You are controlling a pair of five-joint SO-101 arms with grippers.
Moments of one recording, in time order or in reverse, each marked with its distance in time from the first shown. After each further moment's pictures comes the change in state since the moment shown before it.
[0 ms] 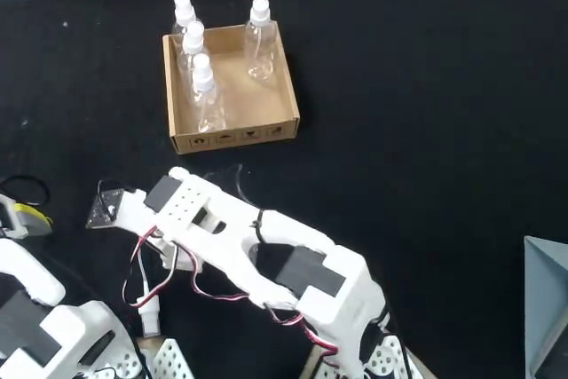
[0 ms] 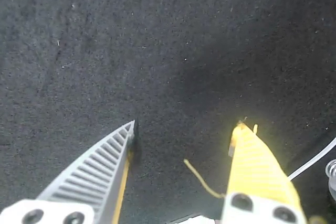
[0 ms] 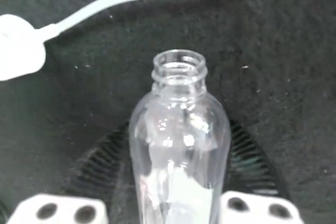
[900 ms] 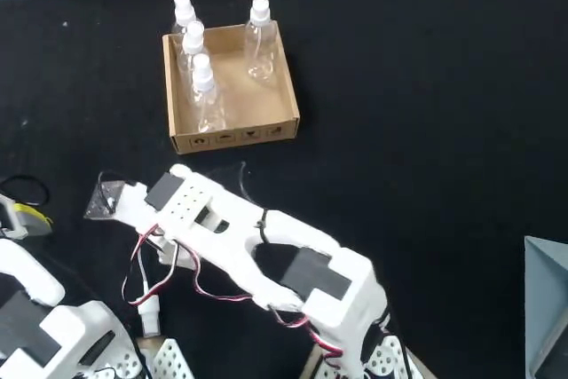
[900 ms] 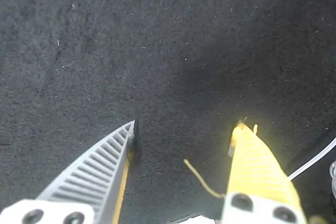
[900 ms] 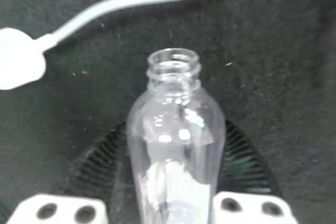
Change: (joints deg) left arm 0.0 0.0 0.0 0.0 0.0; right arm 0.2 -2.7 0.0 -0.5 -2.9
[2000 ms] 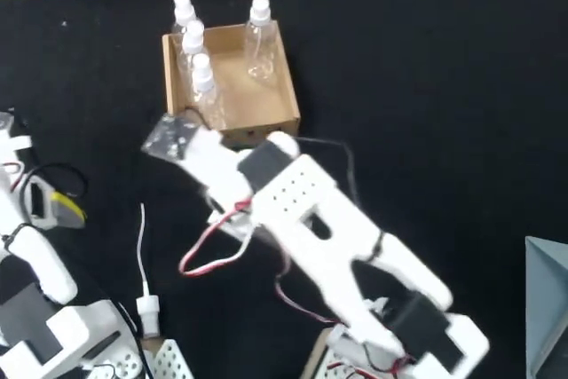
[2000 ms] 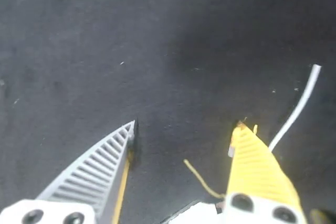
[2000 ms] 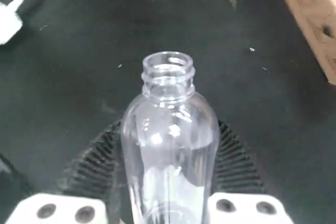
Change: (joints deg) left arm 11.5 0.0 0.0 3.3 -5.2; right arm 15.2 -36.1 15.4 8.3 -3.6
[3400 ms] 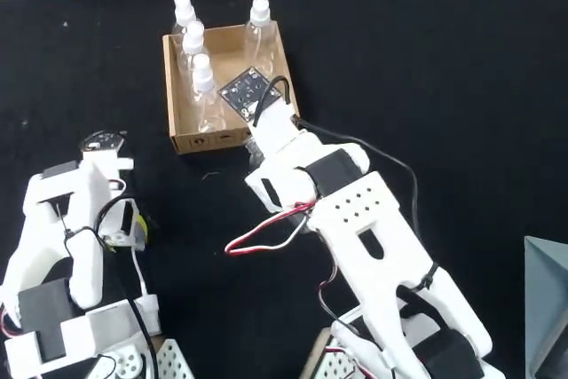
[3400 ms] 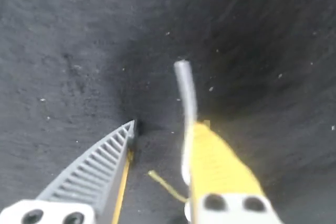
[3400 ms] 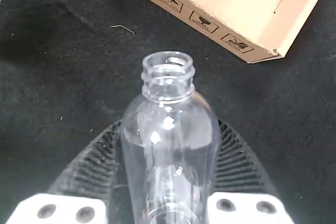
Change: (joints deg) left arm 22.0 -0.2 25.3 -19.6 8.9; right arm 12.7 -13.3 13.2 -14.9 -6.5
